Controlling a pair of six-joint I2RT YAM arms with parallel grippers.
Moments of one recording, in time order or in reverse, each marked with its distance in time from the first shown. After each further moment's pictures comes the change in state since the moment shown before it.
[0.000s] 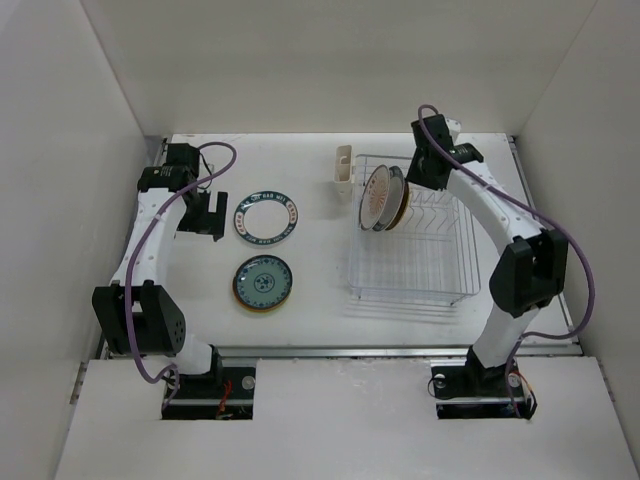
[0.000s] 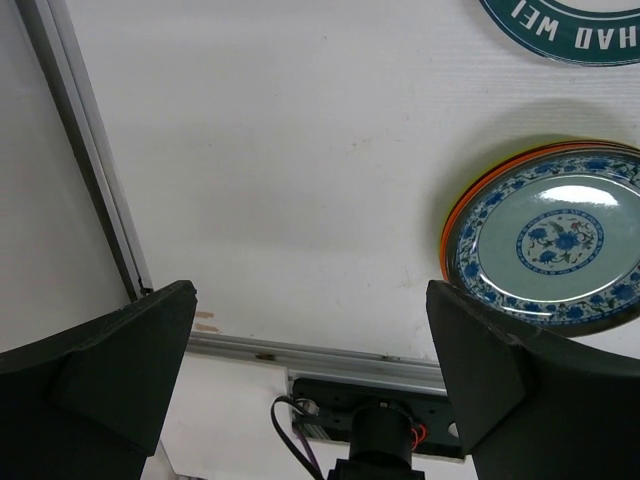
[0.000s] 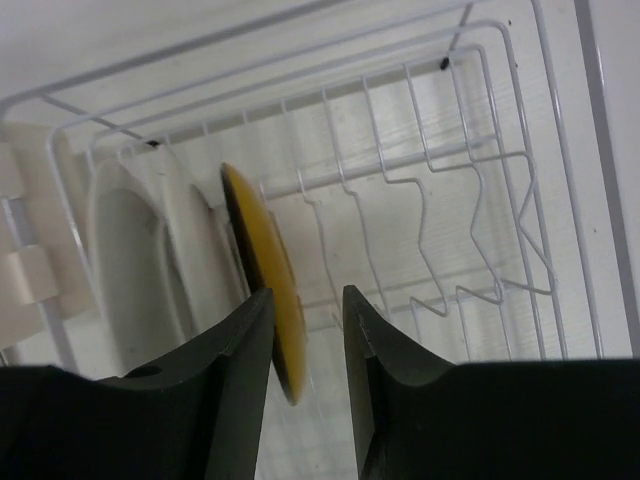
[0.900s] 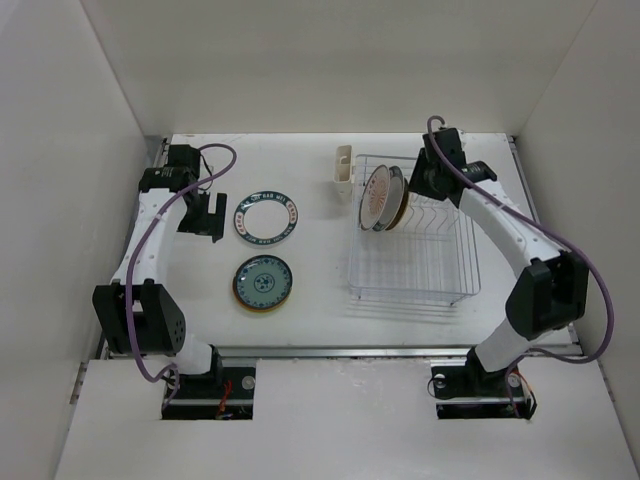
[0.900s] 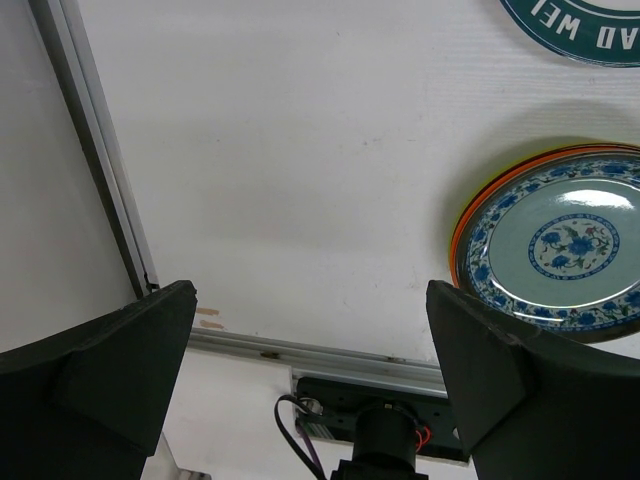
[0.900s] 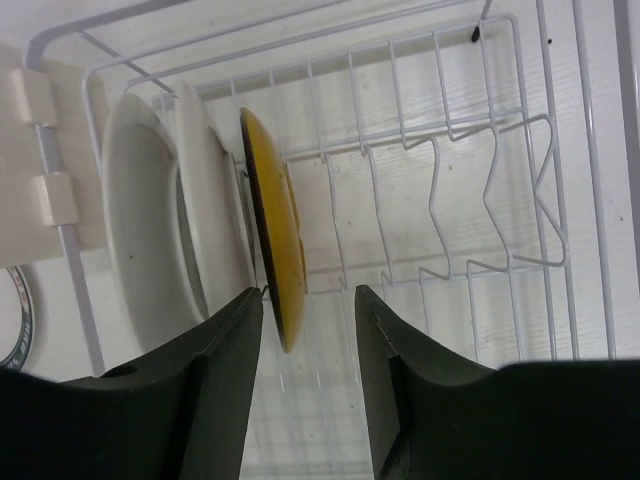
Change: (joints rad) left arm 0.000 0.002 -0.013 0.008 -0.029 -0.003; right arm -0.026 -0.158 -0.246 0.124 -0.116 -0.023
